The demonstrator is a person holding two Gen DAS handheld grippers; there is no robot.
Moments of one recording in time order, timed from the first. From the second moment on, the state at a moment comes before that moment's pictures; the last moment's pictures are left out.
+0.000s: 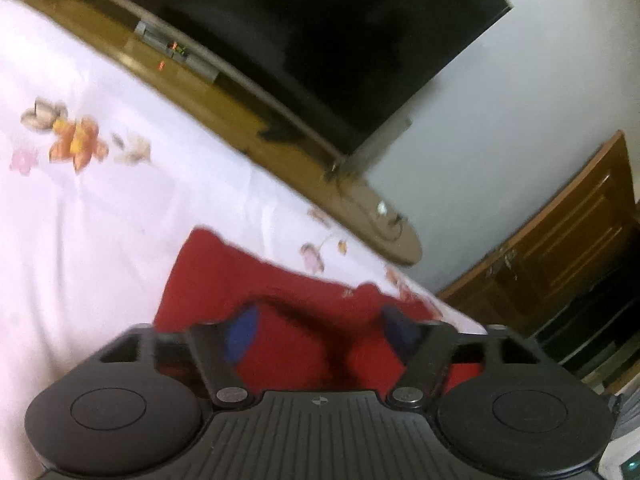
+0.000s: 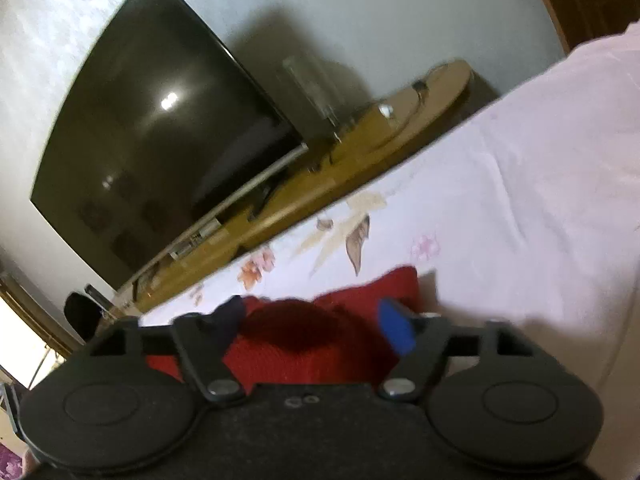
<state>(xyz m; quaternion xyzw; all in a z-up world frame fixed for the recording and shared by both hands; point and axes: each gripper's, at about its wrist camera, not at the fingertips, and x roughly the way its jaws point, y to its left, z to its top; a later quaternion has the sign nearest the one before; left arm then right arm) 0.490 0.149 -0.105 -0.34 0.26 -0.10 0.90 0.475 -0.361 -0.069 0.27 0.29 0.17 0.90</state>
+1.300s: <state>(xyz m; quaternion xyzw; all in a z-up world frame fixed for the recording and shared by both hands) 0.501 0.162 -0.090 -0.22 0.28 -0.03 0.93 0.507 -0.306 -0.065 0.04 0.29 0.11 0.95</state>
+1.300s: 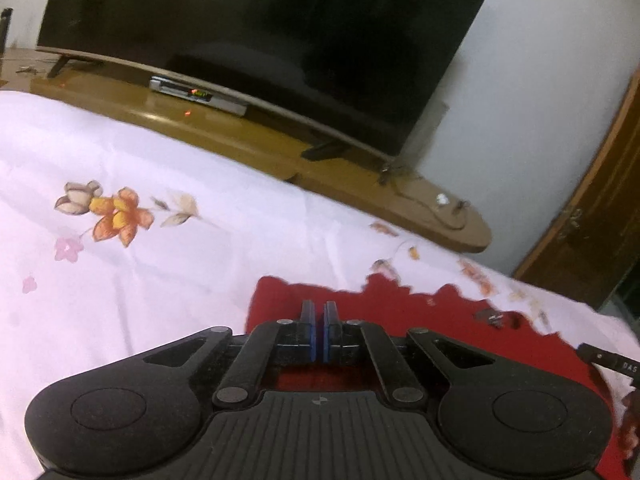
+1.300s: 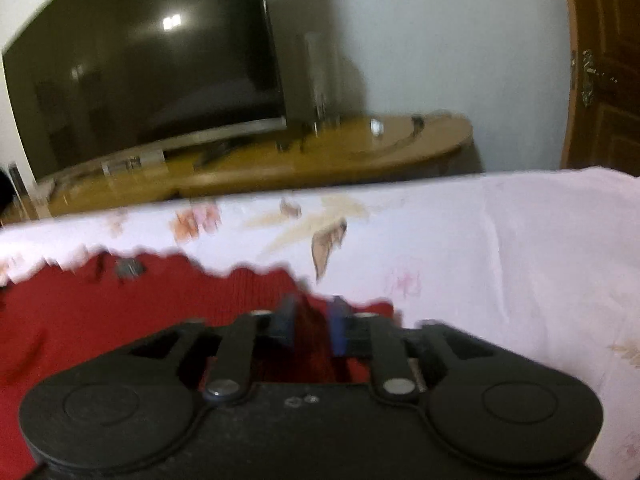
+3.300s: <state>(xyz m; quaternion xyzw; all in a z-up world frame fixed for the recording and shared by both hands) 0.478 0.060 -0.056 0.00 0.27 -0.15 0.95 0.493 -0.259 -0.044 -0.06 0.31 0.24 0.92</state>
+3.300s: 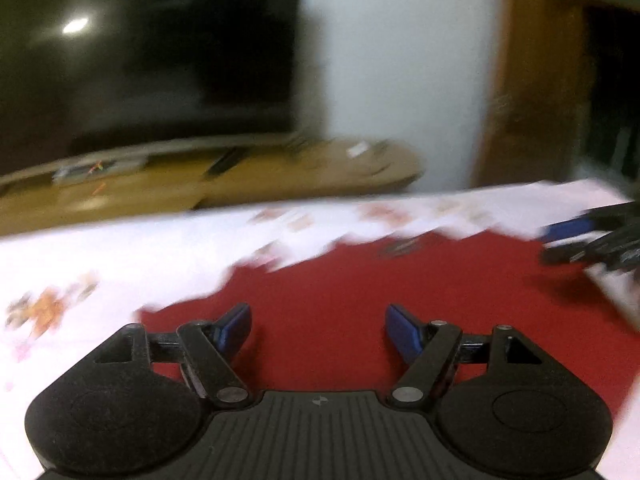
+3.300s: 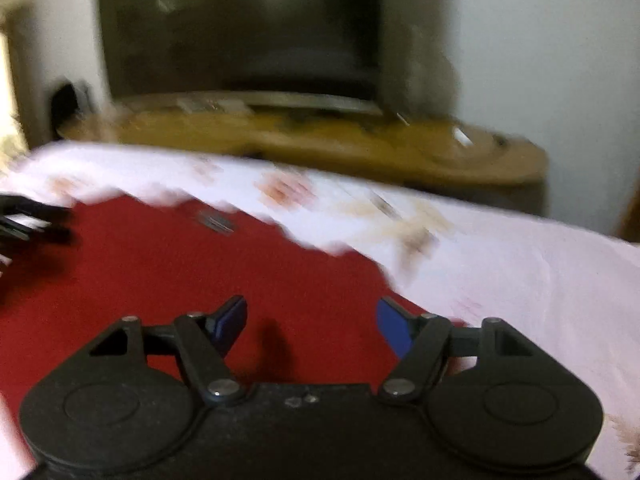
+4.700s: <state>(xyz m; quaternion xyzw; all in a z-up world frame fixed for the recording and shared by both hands) 0.376 0.073 -0.103 0.00 0.32 -0.07 0.94 0.358 -0.279 -0.087 -0.10 0.34 0.23 0.91</state>
